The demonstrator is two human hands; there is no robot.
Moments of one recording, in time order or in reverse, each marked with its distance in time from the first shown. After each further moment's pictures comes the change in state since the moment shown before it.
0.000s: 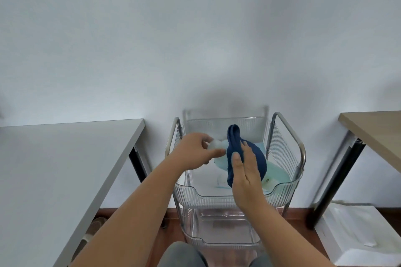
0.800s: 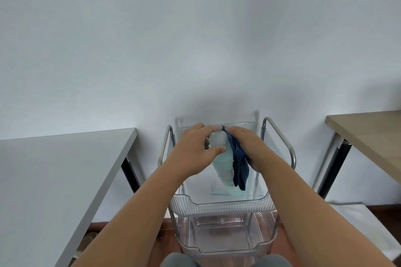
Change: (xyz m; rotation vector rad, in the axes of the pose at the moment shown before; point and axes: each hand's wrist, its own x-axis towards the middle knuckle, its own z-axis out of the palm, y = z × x) left_hand -0.009 0.032 -0.003 0.136 0.254 0.396; right_hand 0.096 -0.036 -0.042 0.256 -0.272 0.364
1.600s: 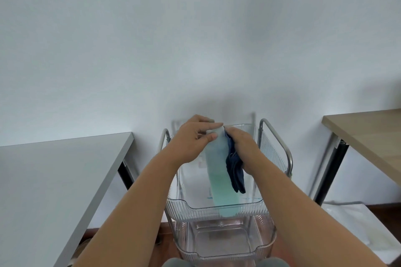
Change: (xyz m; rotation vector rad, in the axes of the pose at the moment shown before) left_hand 0.030 -0.003 -0.004 -0.276 -0.113 -0.067; right_hand 0.012 0.011 0.006 0.149 0.109 -0.032
